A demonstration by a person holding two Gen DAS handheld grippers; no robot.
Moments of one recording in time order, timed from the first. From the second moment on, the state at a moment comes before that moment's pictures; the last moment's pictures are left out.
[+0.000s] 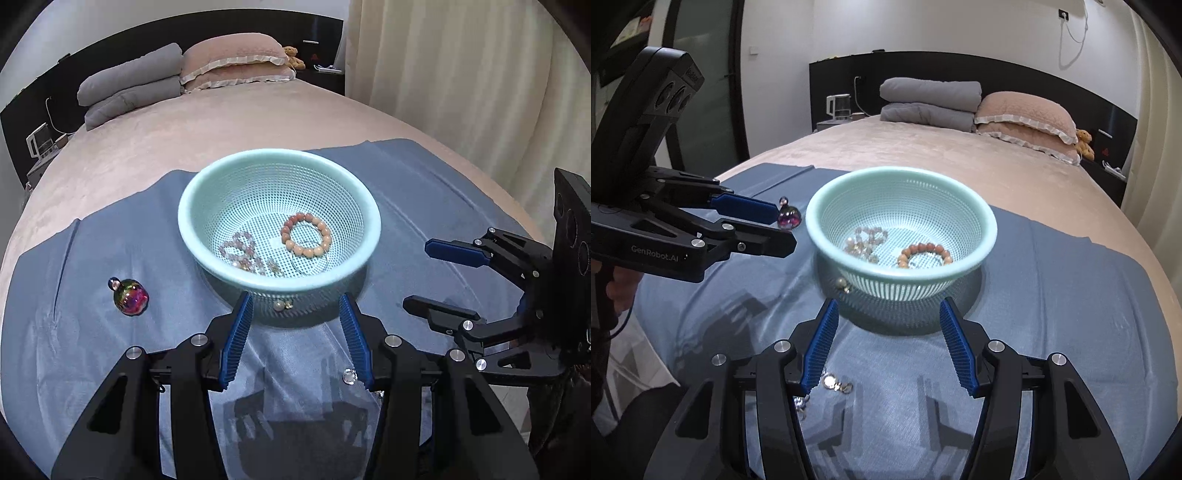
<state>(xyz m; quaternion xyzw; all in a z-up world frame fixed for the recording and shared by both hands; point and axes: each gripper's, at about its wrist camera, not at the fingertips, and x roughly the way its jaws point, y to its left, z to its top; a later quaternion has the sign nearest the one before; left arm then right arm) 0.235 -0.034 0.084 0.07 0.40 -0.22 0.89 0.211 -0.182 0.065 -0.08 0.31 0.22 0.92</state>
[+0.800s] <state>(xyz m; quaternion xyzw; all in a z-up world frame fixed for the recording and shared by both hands) 0.212 -0.054 -0.007 0.14 0.40 -0.34 0.84 0.206 -0.165 -0.004 -0.13 0.36 0.32 0.87</state>
